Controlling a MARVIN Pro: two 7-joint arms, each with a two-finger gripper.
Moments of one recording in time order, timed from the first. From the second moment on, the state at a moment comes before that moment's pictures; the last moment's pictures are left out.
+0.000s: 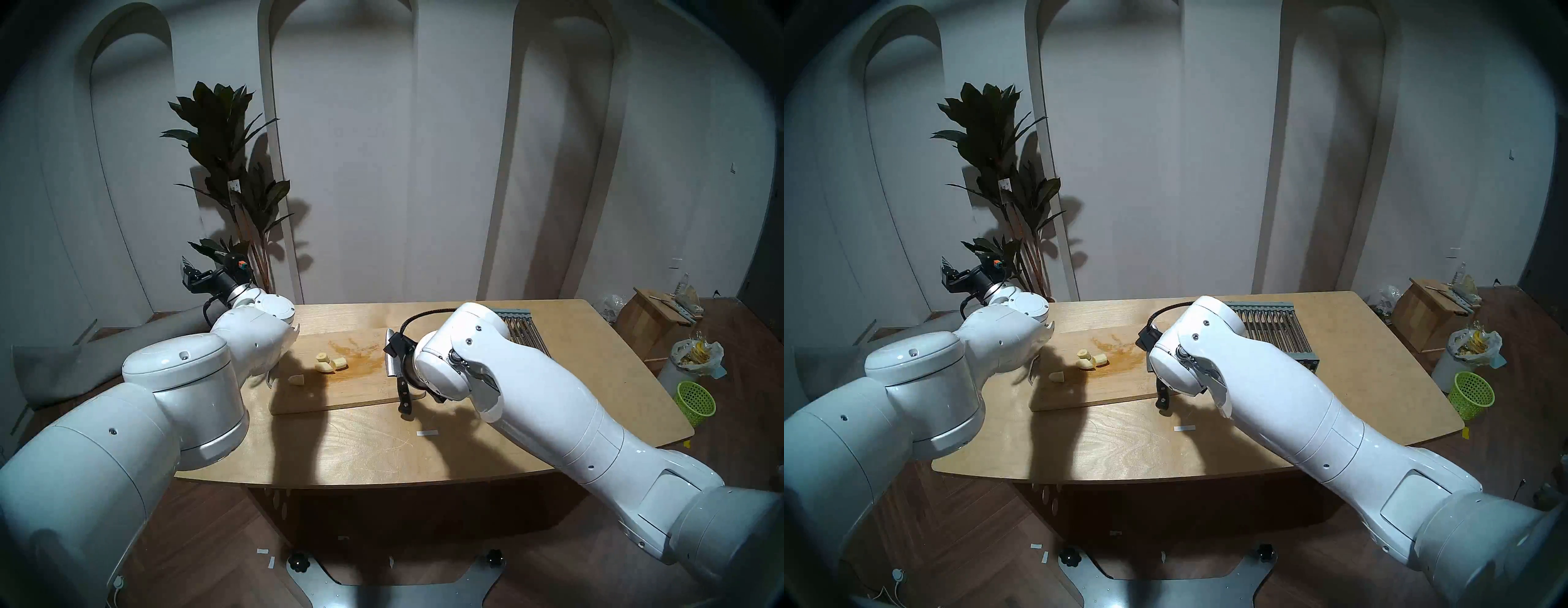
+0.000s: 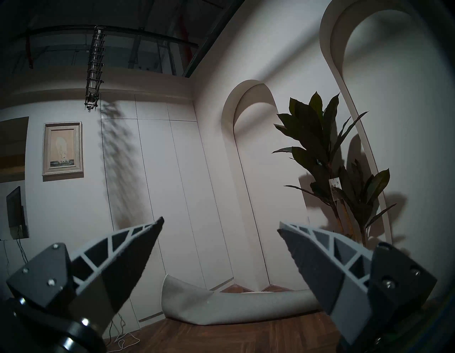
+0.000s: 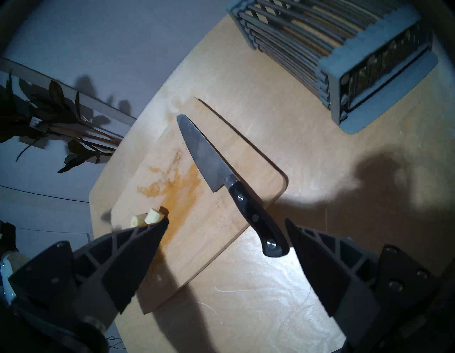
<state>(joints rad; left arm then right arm) 0.42 -1.40 -0.14 -0.11 -1.00 -0.37 1.13 -0.96 -1.14 0.71 -1.88 1.84 -0.05 -1.35</state>
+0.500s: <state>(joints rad) 0.43 -1.39 -0.12 -0.11 -1.00 -0.37 1.12 -0.92 -1.00 0.70 -2.02 1.65 0.00 -1.39</state>
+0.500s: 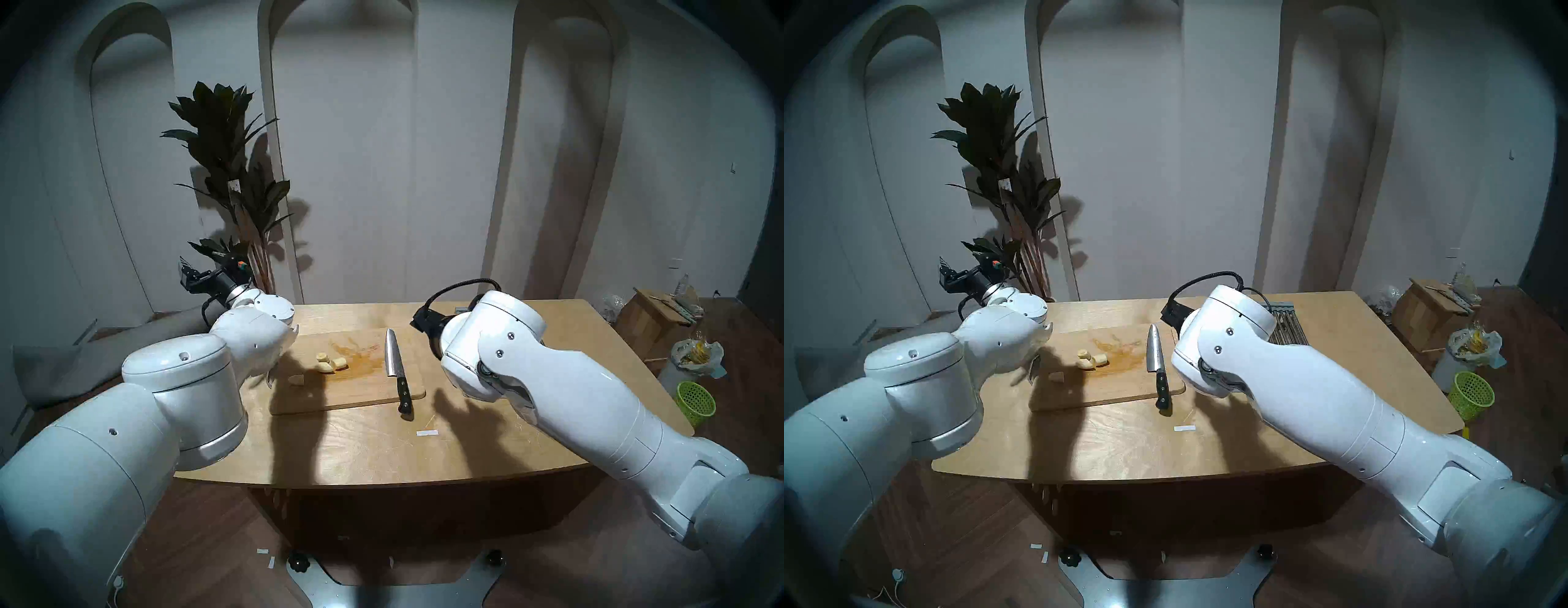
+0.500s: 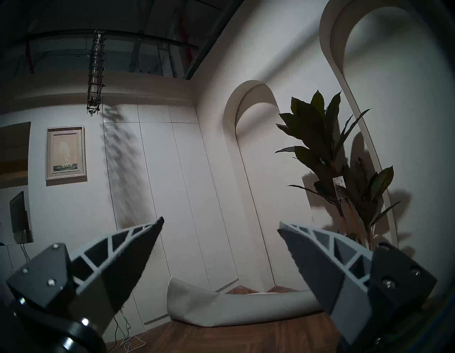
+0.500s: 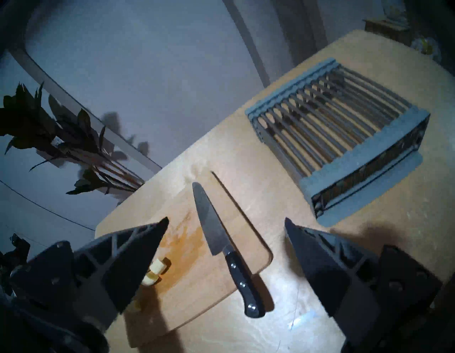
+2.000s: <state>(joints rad) 0.40 -1.29 -0.17 -0.18 -1.01 -0.52 0.98 -0.86 -0.68 0.70 -2.02 1.41 0.18 -1.29</state>
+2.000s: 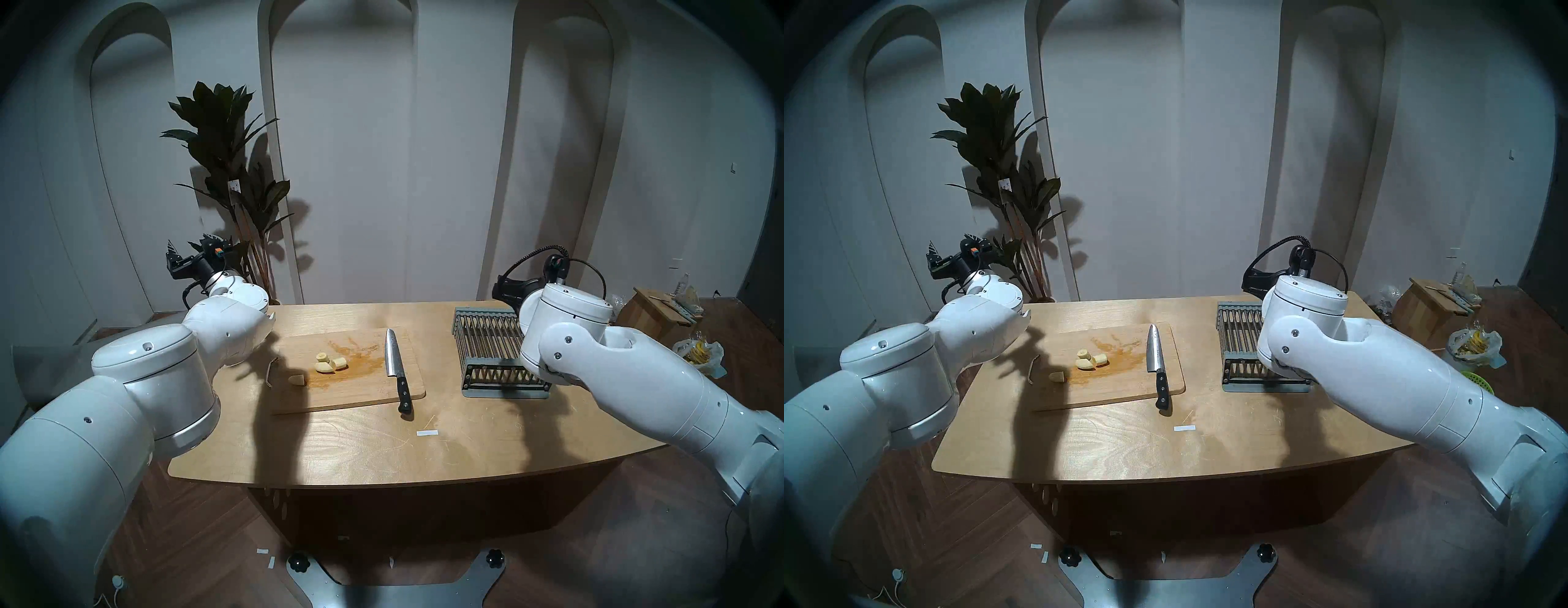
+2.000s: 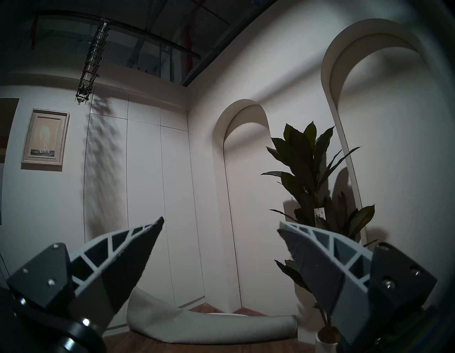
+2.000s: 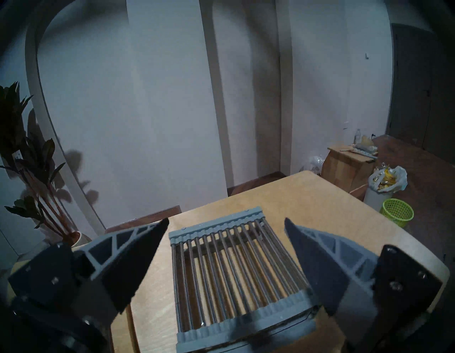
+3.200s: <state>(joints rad) 0.45 -1.17 -0.08 -0.24 -0.95 -0.62 0.79 -0.84 -0.51 0.69 -2.03 1.33 0.28 -1.17</state>
